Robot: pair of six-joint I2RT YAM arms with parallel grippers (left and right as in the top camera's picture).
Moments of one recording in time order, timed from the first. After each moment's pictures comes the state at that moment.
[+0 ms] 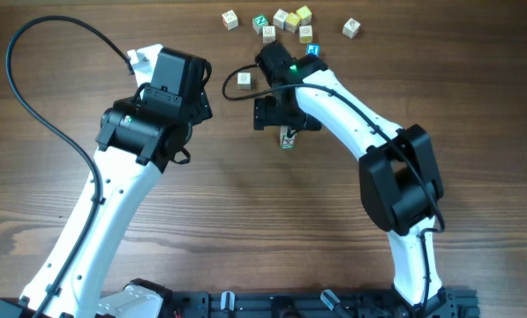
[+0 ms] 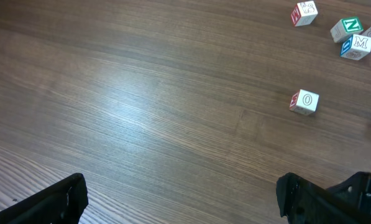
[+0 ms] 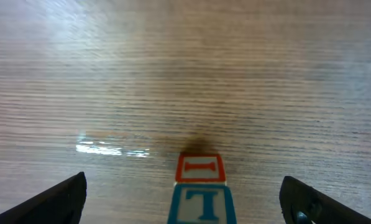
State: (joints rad) left arm -0.36 1.41 1.41 -1.00 -0.50 -0.55; right arm 0.55 2.21 1.84 -1.04 -0.01 0.53
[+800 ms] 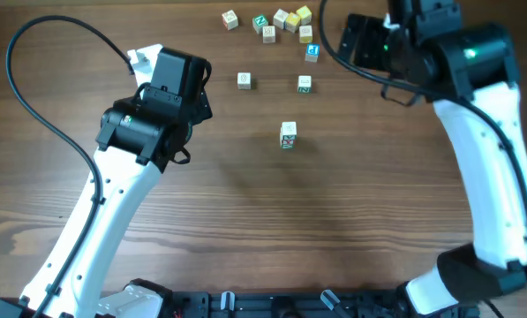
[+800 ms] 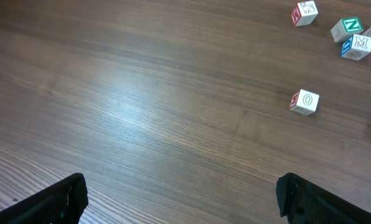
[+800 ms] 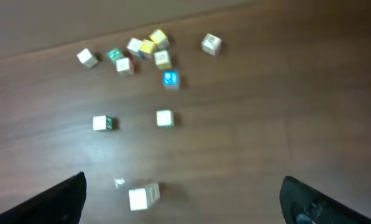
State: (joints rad) left arm -0.36 1.41 1.41 -1.00 -0.50 -0.55; right arm 0.33 1.72 2.09 -1.26 0.16 0.42
